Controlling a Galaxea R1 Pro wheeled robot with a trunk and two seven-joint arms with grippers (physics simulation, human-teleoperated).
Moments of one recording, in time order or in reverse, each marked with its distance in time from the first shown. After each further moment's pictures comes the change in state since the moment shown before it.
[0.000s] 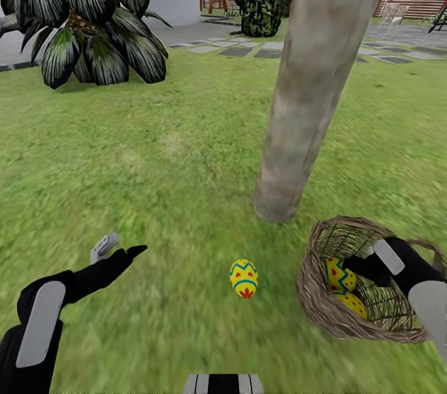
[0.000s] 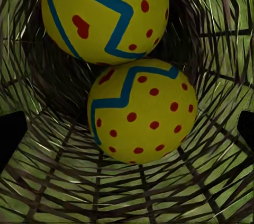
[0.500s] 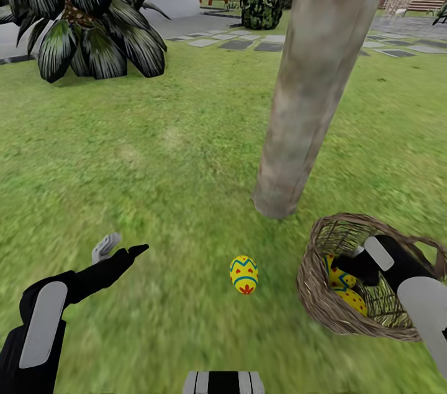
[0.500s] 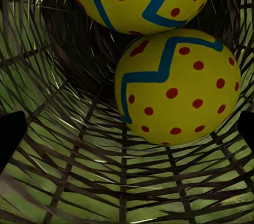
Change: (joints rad) left arm 0.000 -0.028 0.015 -0.007 -0.002 0.003 -0.001; right arm -0.019 0.044 -0.009 0.016 -0.004 0.051 0.008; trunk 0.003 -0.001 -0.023
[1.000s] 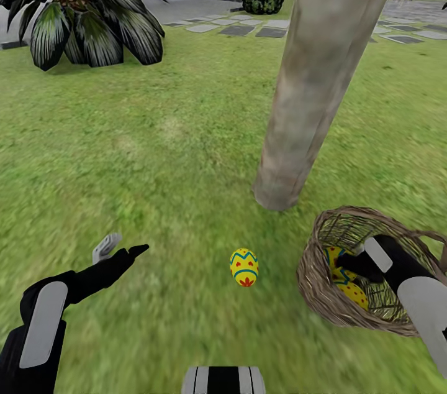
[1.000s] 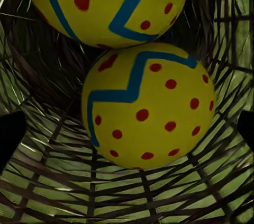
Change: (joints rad) left arm 0.000 0.000 -0.001 0.001 0.002 0.000 0.000; right arm 0.000 0.000 0.001 0.000 0.084 -0.063 0.000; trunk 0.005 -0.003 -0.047
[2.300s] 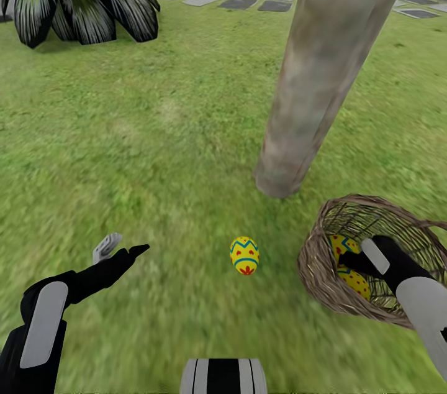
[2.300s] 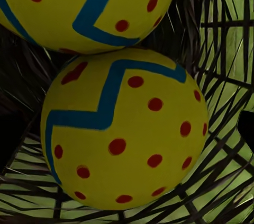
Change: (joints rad) left arm 0.000 -0.001 -0.002 0.000 0.000 -0.001 0.000; right arm 0.002 0.006 0.000 0.004 0.083 -0.089 0.008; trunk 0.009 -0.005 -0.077
